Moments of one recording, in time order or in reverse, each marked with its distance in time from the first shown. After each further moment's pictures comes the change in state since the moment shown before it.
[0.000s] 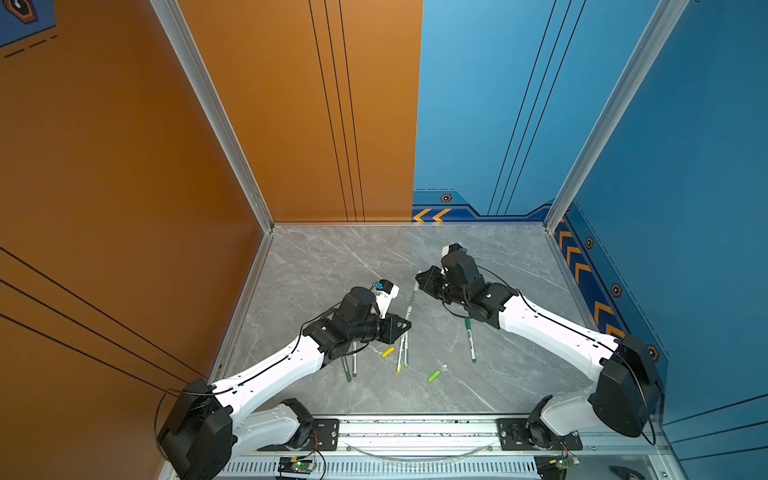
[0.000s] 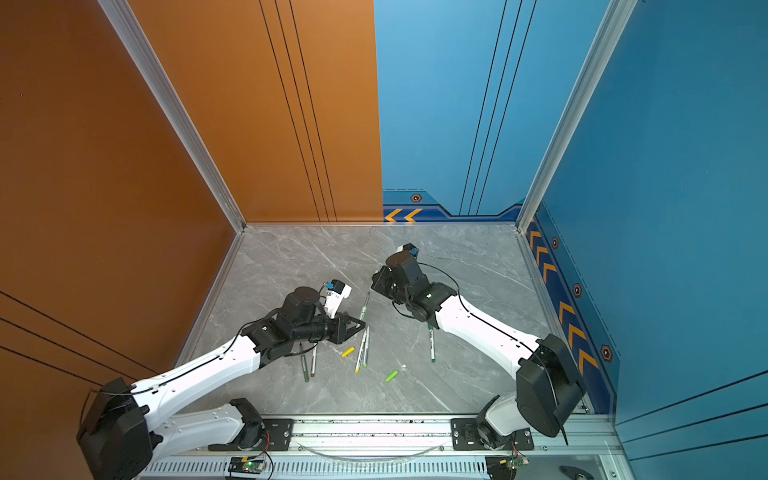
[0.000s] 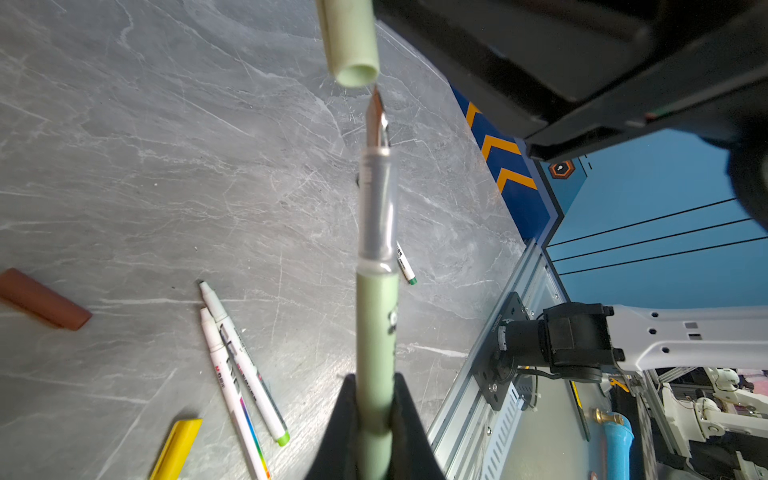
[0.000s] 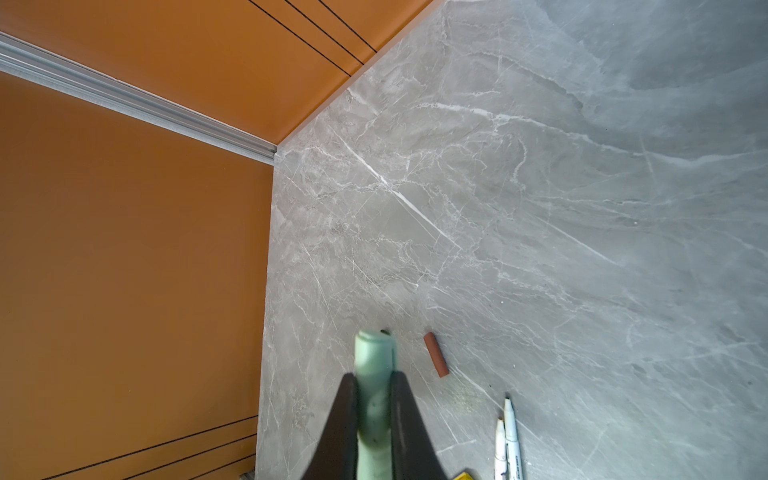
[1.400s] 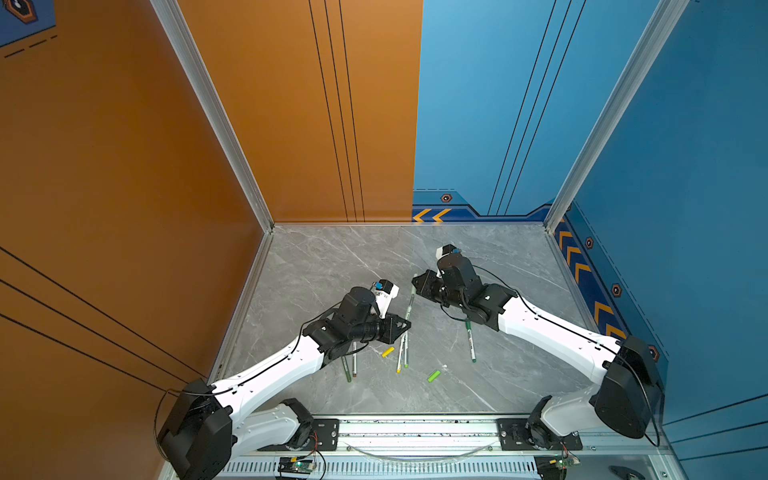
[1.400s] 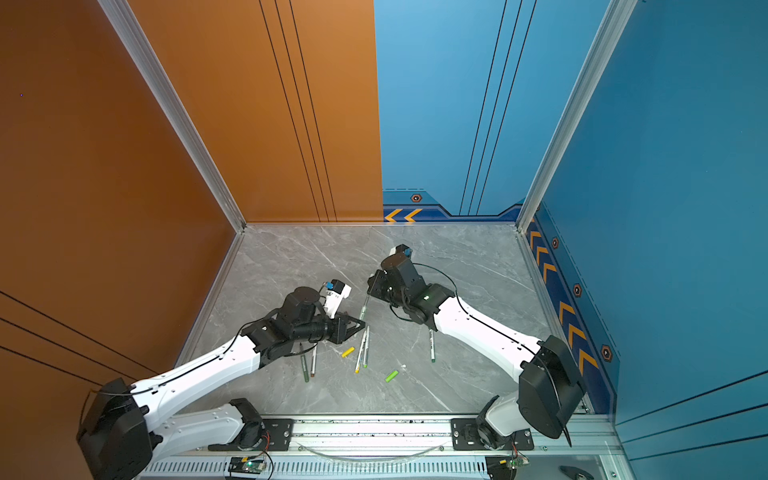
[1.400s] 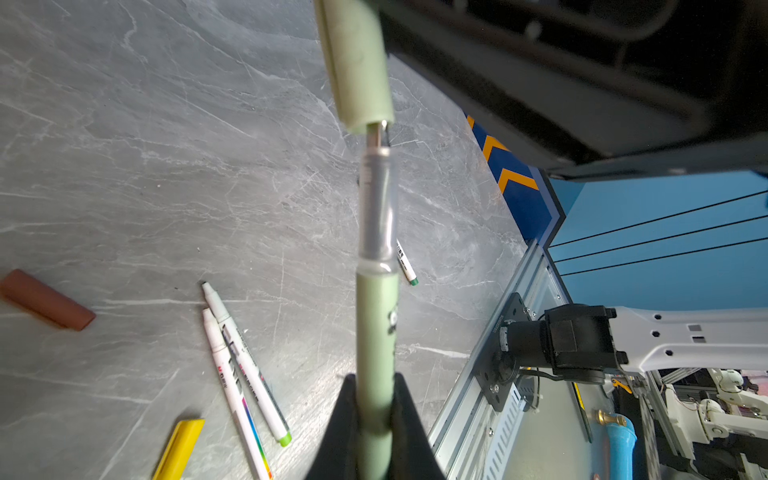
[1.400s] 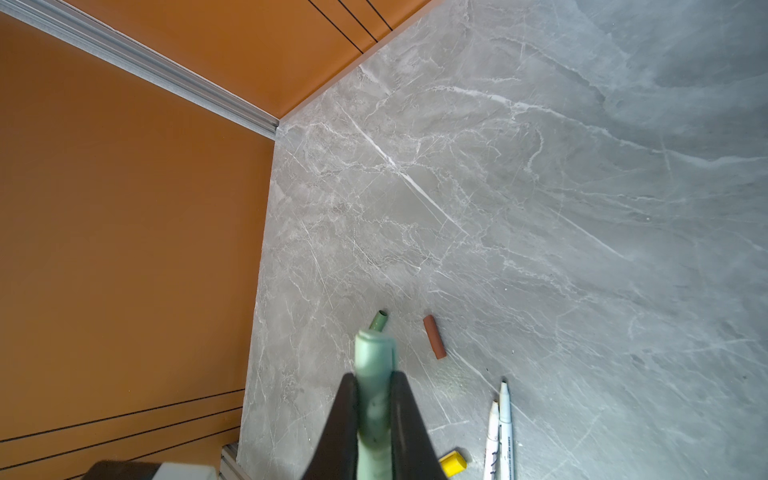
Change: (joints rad) left arm 0.000 -0.003 0.000 -0.002 -0.007 0.003; right arm 0.046 -0.006 0.021 -0.045 0.002 -0.064
